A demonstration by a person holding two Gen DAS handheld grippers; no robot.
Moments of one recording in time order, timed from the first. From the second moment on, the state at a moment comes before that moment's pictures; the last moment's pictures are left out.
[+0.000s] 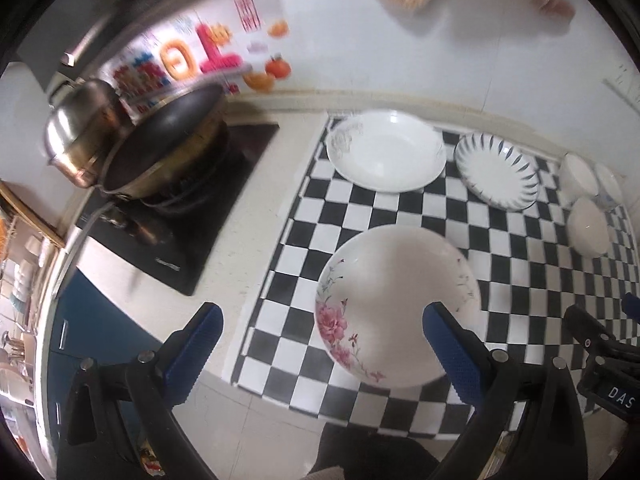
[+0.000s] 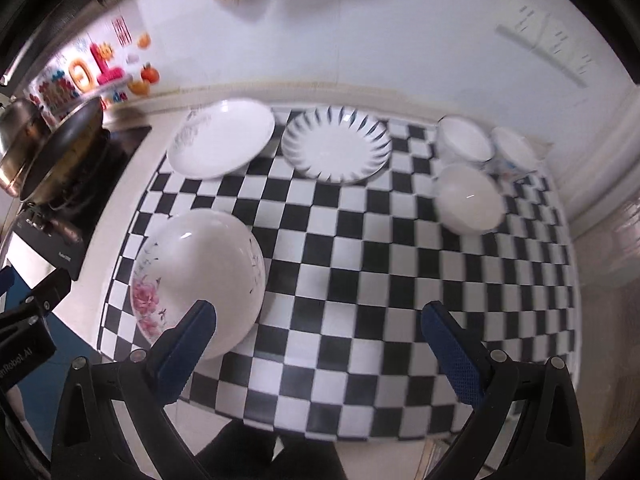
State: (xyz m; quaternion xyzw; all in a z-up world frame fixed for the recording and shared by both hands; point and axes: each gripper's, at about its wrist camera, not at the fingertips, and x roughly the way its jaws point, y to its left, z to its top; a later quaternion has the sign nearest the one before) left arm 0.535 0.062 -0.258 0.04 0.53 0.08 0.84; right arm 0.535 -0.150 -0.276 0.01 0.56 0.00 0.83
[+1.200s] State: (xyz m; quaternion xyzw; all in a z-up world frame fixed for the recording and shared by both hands) left arm 0.631 0.062 -0.408 -0.01 0.71 -0.10 0.70; right arm 0.618 -0.128 -0.443 0.15 0.73 0.06 0.67
